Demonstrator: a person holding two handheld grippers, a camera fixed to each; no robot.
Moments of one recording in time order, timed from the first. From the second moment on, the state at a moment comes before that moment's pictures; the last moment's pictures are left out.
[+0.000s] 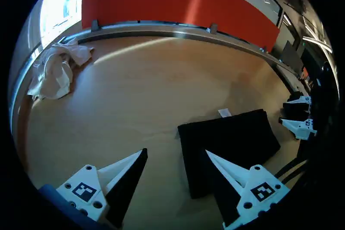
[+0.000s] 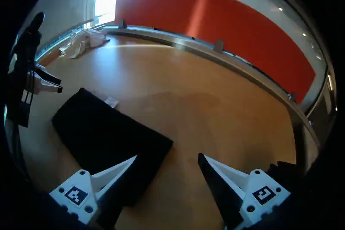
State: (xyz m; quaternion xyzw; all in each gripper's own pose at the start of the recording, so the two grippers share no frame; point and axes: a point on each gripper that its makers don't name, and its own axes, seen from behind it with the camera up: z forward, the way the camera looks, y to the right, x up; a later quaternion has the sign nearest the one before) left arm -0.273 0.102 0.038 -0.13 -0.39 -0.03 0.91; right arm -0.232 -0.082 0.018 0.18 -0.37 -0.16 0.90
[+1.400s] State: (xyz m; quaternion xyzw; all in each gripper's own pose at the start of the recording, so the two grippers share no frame) left arm -0.274 0.071 -0.041 -0.08 -0.40 -0.04 0.91; right arm -0.250 -0.093 -0.058 0.28 -0.40 -0.17 0.85
